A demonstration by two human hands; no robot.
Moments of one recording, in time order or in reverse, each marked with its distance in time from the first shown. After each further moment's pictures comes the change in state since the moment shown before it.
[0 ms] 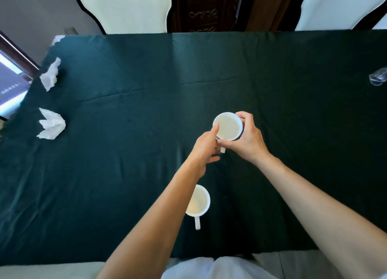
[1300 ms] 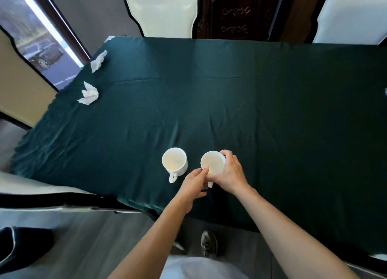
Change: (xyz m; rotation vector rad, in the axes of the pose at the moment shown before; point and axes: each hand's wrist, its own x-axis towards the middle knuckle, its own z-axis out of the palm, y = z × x) left_hand -0.103 -0.166 0.100 -0.062 0.257 -0.119; right_hand -0.149 0.086 -0.011 -0.130 -0.324 0.086
